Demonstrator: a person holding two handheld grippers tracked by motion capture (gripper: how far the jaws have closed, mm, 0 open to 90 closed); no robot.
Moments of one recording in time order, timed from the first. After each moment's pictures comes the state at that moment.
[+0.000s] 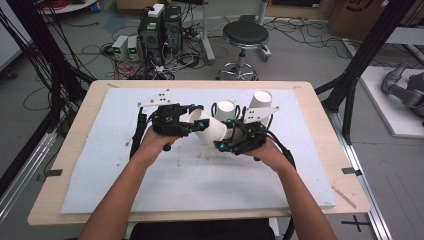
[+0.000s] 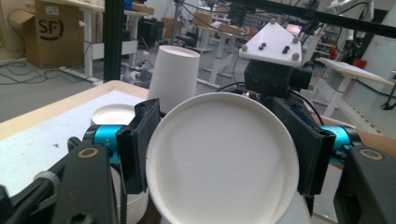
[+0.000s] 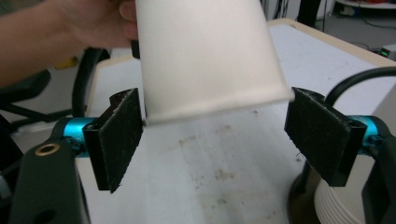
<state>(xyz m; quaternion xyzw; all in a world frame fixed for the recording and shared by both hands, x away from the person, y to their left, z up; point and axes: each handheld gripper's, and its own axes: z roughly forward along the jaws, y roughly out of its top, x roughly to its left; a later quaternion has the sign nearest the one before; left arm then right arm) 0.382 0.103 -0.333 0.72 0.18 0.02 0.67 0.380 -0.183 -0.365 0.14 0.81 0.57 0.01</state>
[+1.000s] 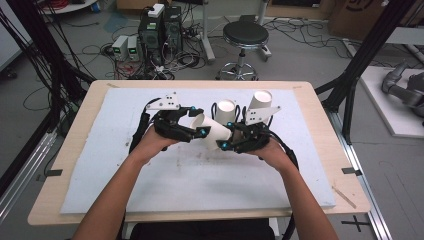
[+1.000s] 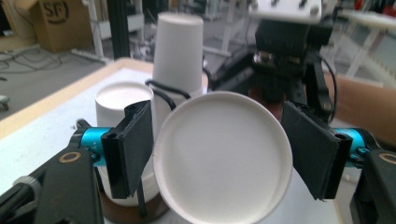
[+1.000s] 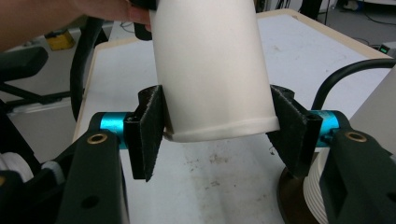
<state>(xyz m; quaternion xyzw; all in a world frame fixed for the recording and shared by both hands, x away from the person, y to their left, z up) 0.377 0.095 -0.330 0.78 0.15 0.06 0.60 0.380 -0.191 -0.363 0.12 0.83 0.54 0.03</state>
